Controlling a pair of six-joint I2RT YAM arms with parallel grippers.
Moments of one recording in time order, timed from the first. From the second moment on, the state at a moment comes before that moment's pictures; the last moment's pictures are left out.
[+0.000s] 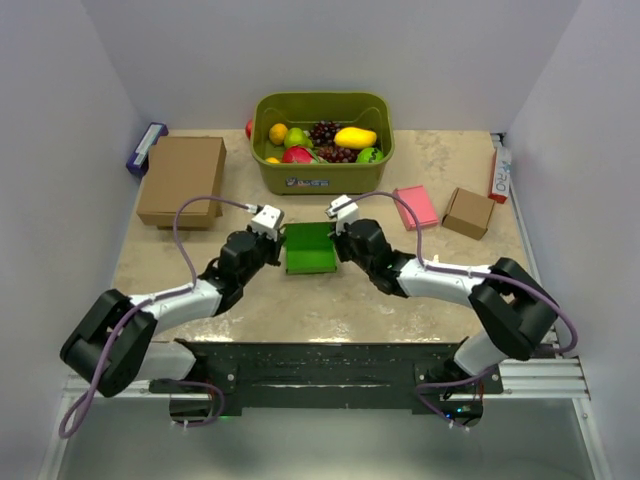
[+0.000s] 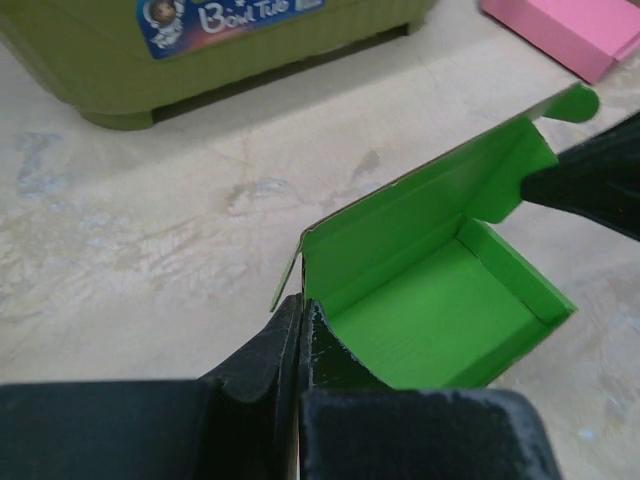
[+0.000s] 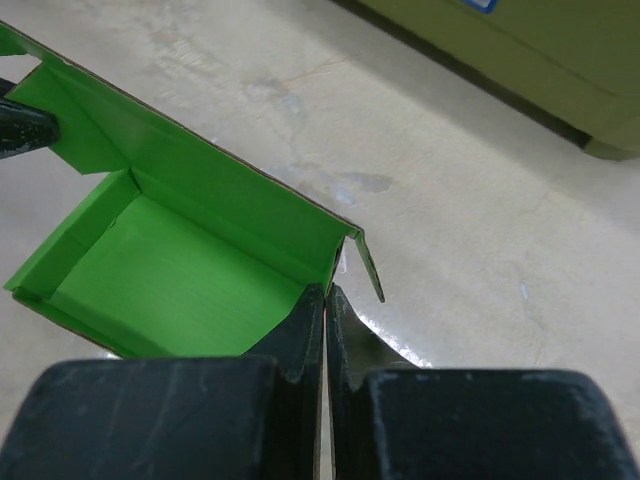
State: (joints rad) left arm -0.58 1.26 0.40 0.58 -0.05 -0.09; right arm 0.79 1.52 0.73 0.36 0.18 0.04
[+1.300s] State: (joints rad) left arm -0.75 1.60 0.44 0.93 -0.45 -0.23; right arm 1.00 1.80 0.79 0.58 0.95 0.28
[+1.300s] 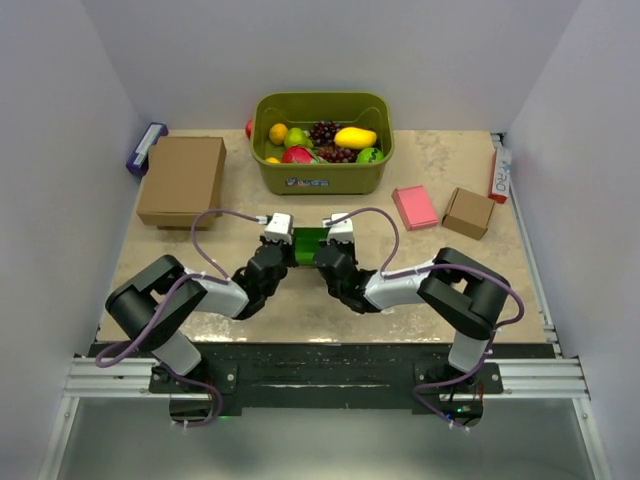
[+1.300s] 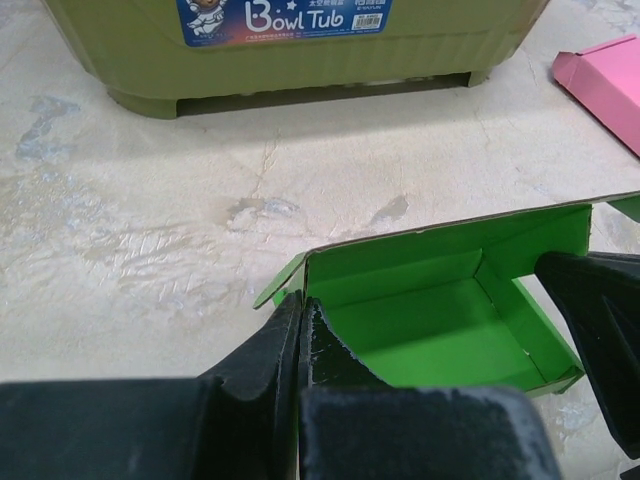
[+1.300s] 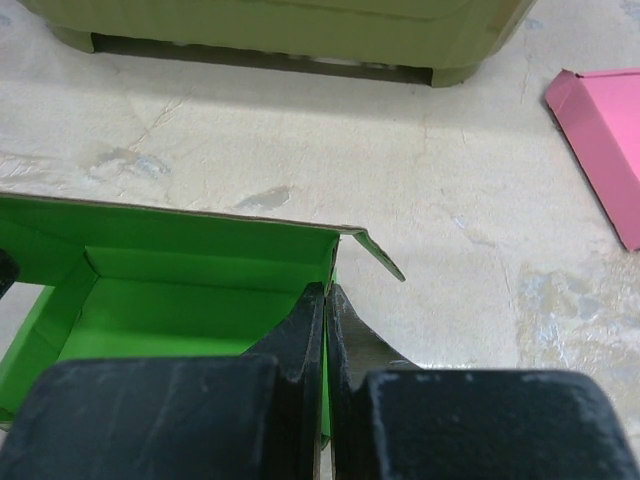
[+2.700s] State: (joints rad) left arm -0.94 1.43 0.33 0.80 -0.57 -0.27; right arm 1.10 1.17 0.66 -0.04 0.64 0.59
